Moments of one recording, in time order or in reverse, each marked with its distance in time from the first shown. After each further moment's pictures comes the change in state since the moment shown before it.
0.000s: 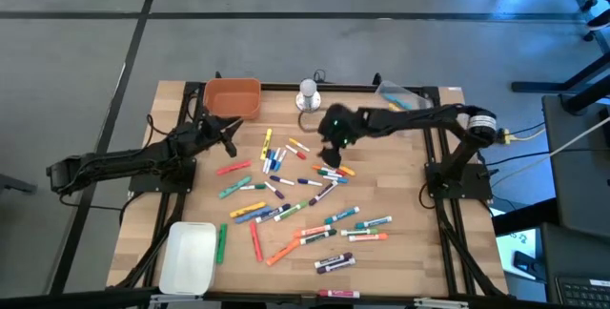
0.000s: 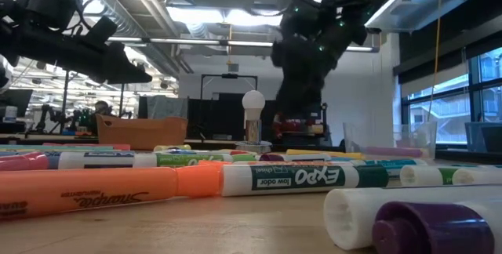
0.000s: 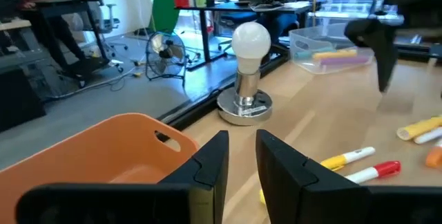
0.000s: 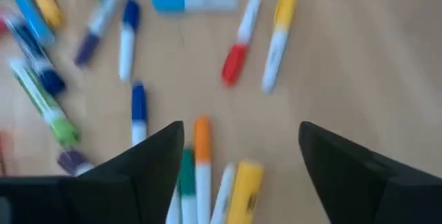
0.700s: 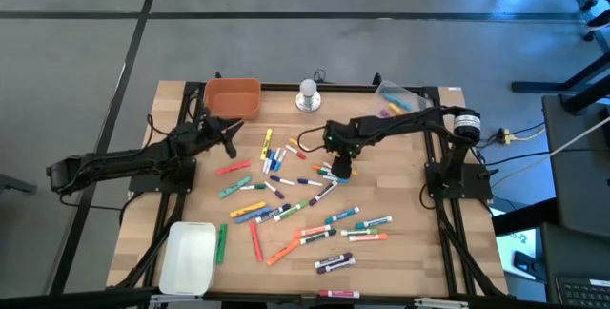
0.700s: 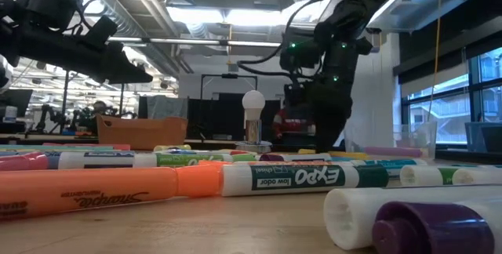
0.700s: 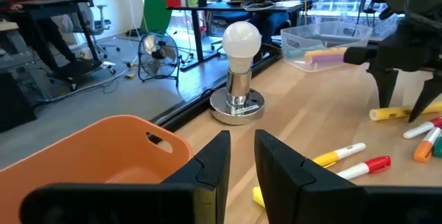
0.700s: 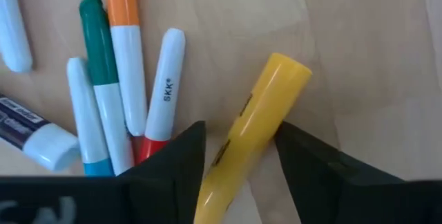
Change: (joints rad) left arm 0.000 0.000 0.000 0.000 0.014 0.012; right arm 0.036 0.132 0.005 -0.250 0.119 -0.051
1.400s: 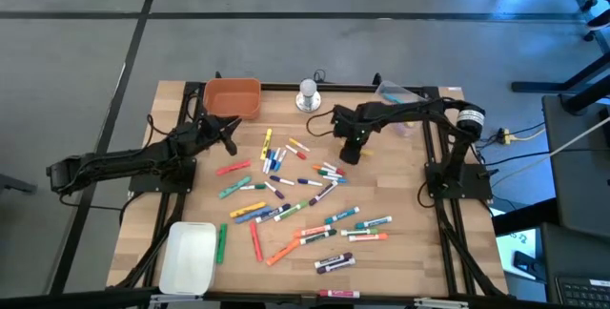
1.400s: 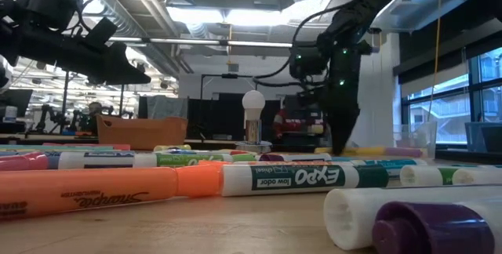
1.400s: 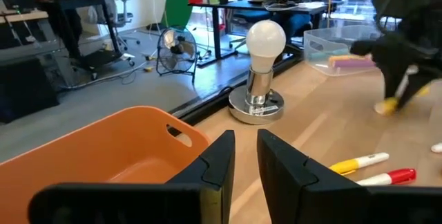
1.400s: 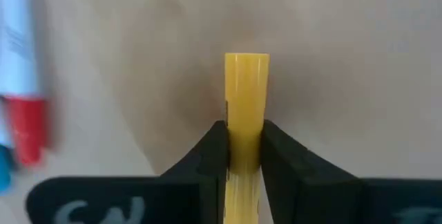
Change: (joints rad) left arm 0.000 0.000 0.000 -0.005 -0.070 -0.059; right arm -0.143 -0.055 0.020 -0.173 0.050 -0.078
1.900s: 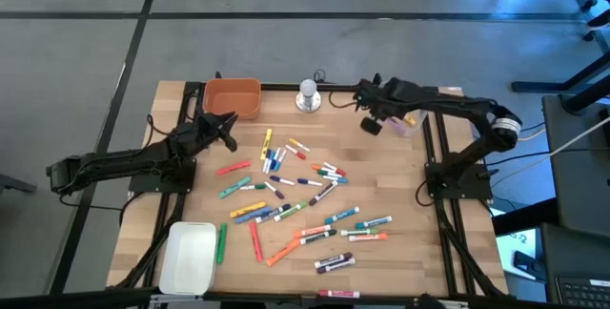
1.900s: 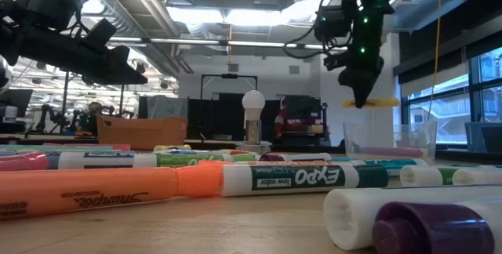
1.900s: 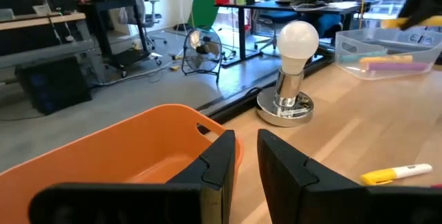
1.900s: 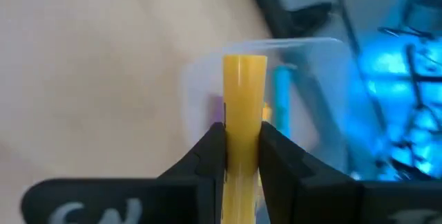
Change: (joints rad) left arm 0.000 0.000 0.000 -0.004 -0.104 0.007; right arm -0.150 -0.272 0.024 -0.209 0.532 0.011
